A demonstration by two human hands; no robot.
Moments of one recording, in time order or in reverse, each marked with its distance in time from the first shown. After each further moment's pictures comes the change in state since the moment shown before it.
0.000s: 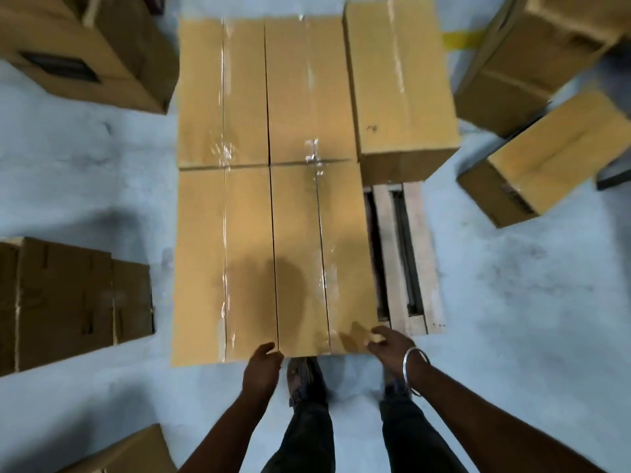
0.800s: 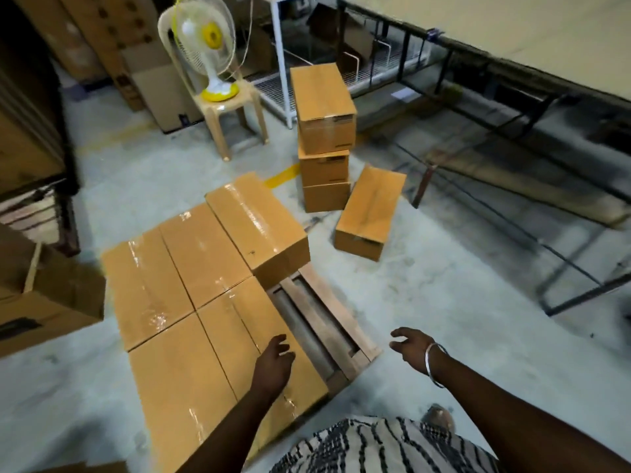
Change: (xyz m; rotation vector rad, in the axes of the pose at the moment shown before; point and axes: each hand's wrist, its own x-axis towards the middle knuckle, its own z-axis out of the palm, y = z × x) left_hand -0.258 0.146 0.092 0.616 -0.243 0.757; right_hand -0.257 0.129 -0.149 0.483 0.499 0.012
